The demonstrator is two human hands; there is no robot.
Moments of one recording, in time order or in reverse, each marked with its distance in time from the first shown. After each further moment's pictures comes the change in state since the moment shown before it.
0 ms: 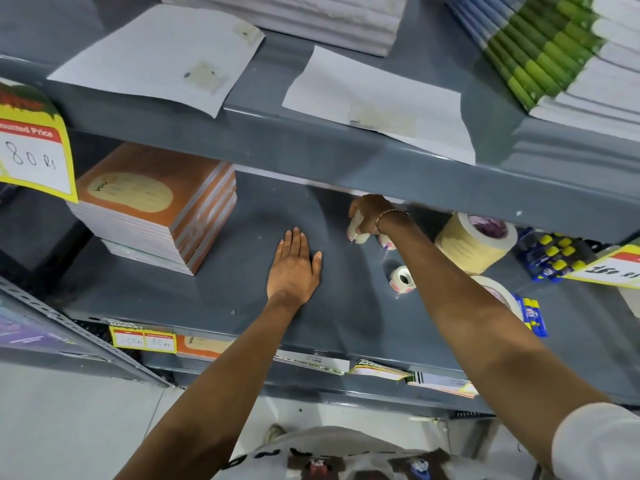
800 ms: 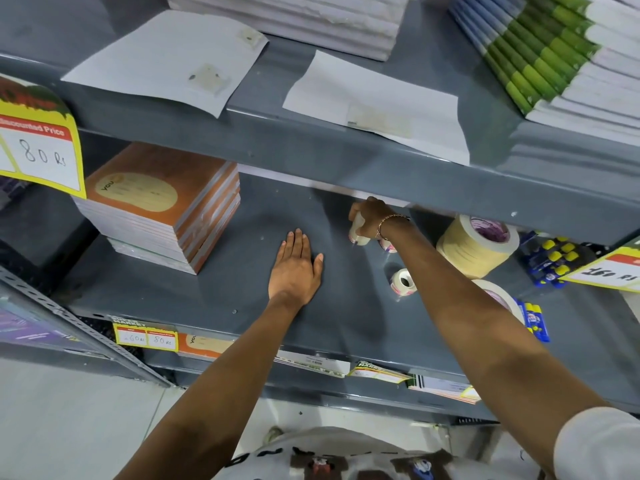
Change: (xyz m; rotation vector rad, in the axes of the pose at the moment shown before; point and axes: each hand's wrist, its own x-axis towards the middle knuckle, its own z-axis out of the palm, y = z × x) left_hand 0.001 -0.001 0.000 0.021 -0.008 0.002; right_hand 0.010 0.000 0.011 -0.136 0.033 -0.042
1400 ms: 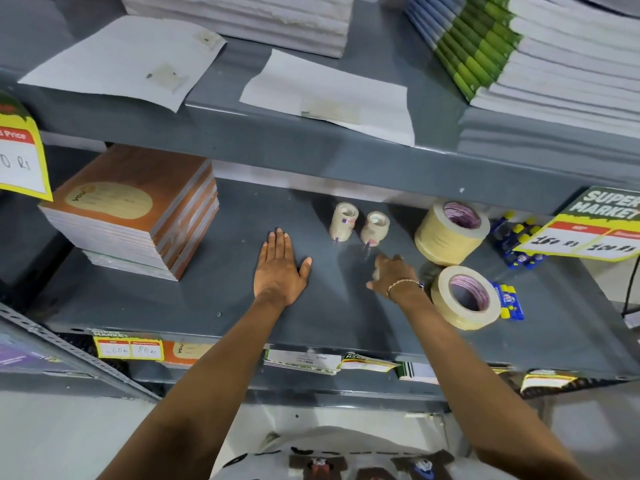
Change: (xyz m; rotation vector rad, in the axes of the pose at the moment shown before) left_hand 0.001 0.001 0.003 0.144 -0.055 0.012; right_hand -0.106 0.050 0.064 0.012 0.018 0.303
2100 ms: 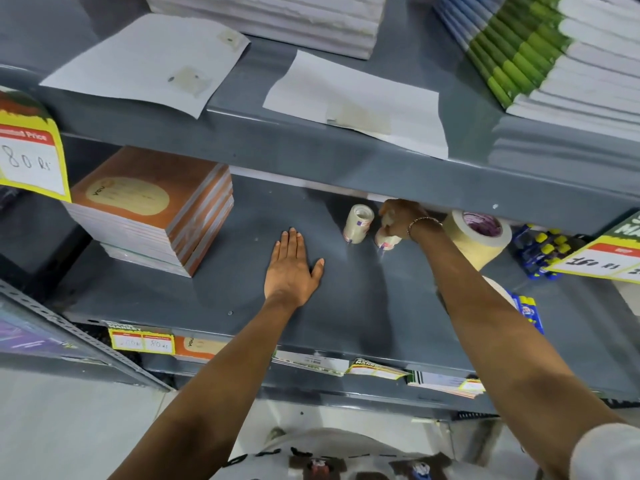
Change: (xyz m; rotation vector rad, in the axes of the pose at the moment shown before) left_hand 0.000 -0.001 0.001 -0.039 0.046 0.001; right_hand 0.051 -0.027 -0.090 -0.067 0.048 -0.243
